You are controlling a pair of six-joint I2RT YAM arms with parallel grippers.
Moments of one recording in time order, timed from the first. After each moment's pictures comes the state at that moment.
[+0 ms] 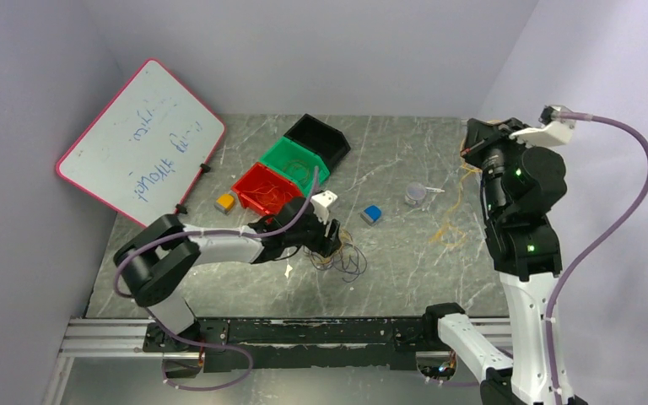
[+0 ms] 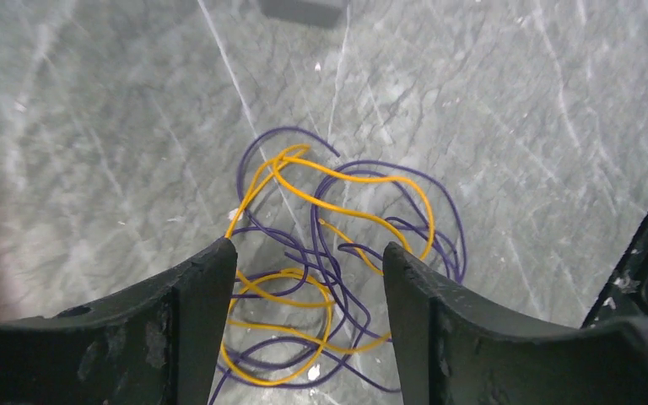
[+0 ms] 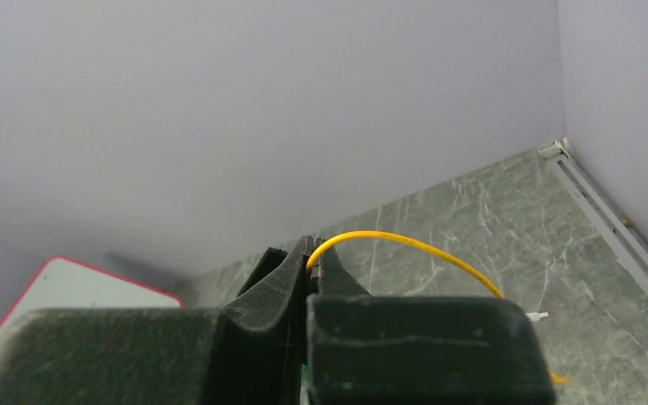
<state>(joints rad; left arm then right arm) -0.92 1.69 0.79 0.34 0.11 -0.30 0.13 0.85 1.37 -0.42 0.24 0.45</state>
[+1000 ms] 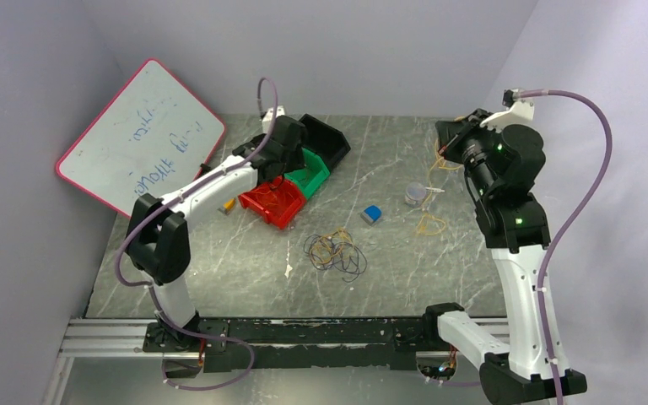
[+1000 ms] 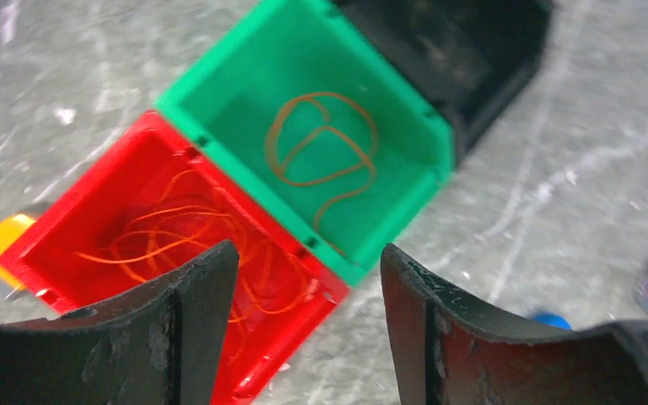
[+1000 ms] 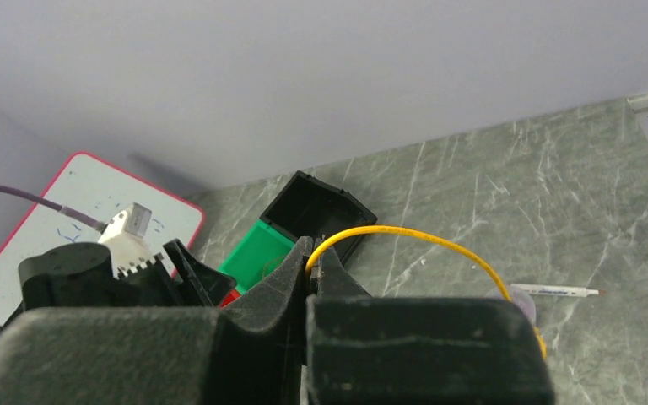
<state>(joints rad) -0.66 1.78 1.50 -0.44 -0.46 -0.62 0.13 0.98 1.40 -0.47 0.00 0.42</state>
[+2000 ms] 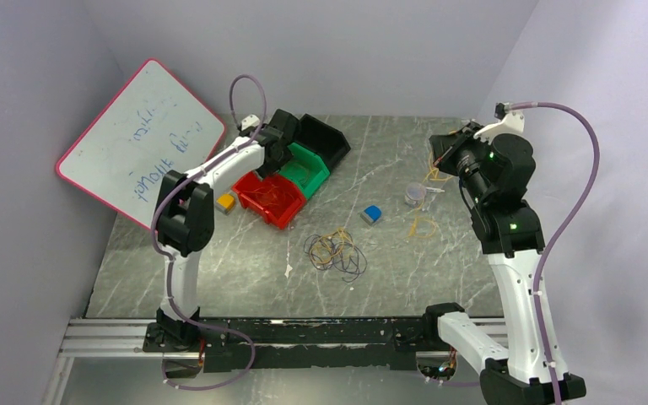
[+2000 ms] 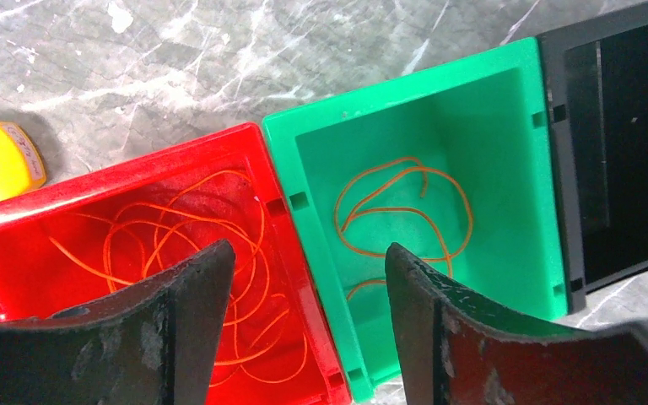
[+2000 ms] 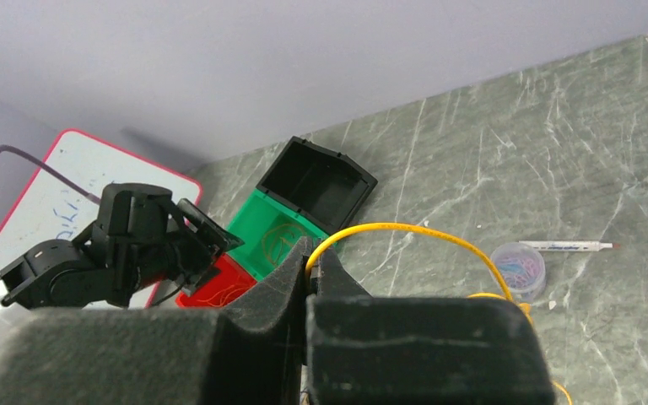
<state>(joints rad) -0.51 2.06 1.74 -0.76 -0.52 -1.13 0.13 0.93 1.30 -0.50 -0.02 0.47</state>
